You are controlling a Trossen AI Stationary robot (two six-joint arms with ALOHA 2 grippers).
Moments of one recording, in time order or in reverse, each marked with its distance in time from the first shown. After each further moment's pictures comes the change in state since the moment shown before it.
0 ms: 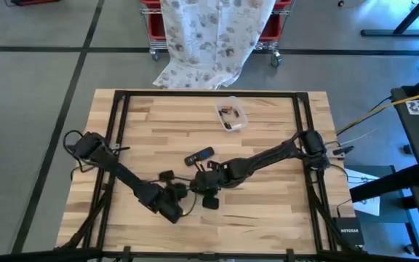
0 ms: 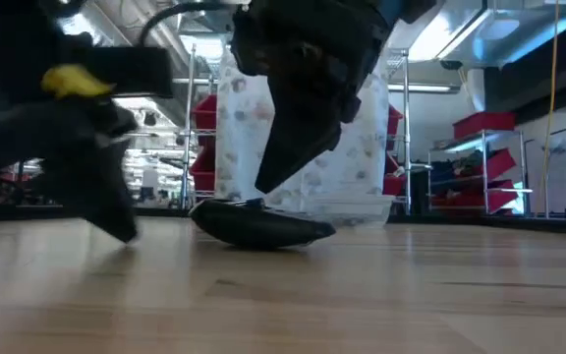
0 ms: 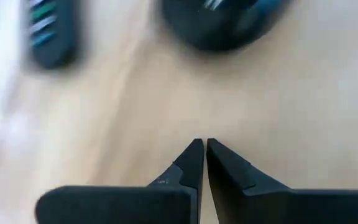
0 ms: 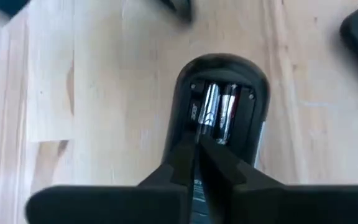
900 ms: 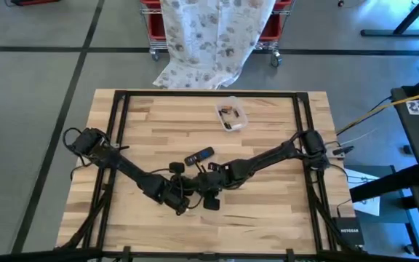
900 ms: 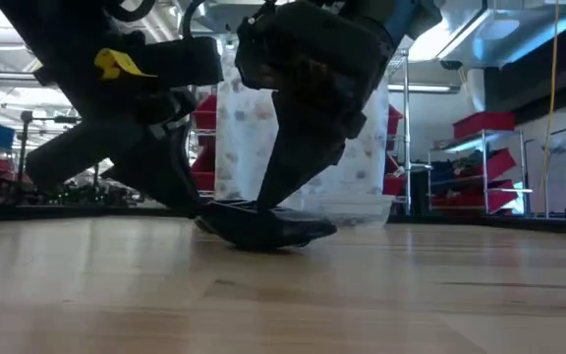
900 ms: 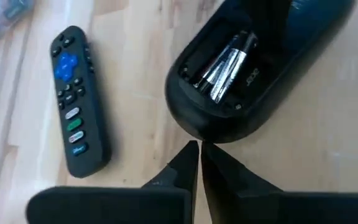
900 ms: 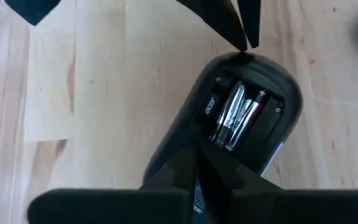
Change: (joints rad) left arm 0.114 -0.010 -0.008 0.234 -0.035 0.489; right arm 0.000 0.002 -0.051 0.078 -0.013 0.005
